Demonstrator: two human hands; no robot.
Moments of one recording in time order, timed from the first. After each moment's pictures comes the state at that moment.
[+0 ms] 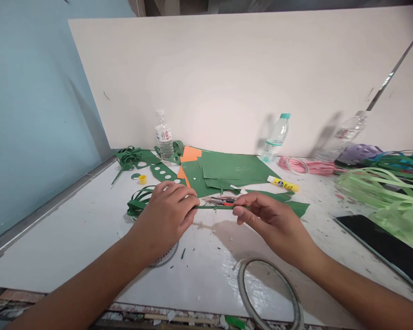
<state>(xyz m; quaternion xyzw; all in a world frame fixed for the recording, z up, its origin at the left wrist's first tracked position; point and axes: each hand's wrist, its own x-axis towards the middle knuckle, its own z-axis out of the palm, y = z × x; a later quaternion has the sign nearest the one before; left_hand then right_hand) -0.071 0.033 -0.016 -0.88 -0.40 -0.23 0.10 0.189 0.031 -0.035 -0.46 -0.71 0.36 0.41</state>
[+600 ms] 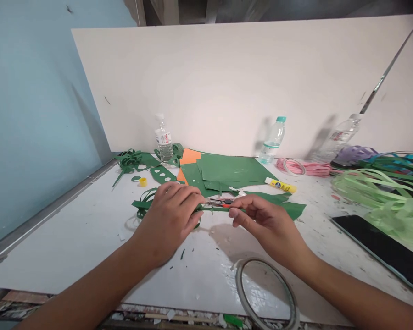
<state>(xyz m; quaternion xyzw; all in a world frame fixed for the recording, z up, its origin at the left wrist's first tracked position) -0.060 0.025 -0.011 -0.88 -0.38 -0.27 0.12 0.183 0.026 -0.037 -0.45 -0.69 0.37 0.43</state>
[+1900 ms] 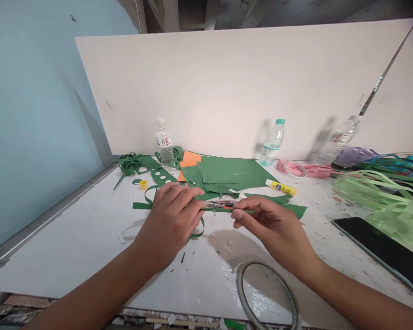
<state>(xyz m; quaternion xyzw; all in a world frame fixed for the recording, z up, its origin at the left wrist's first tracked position) -0.056 0.023 -0.010 -0.86 -0.35 -0.31 0.20 0.183 0.022 -0.032 -0.41 -0.68 0.37 0.48</state>
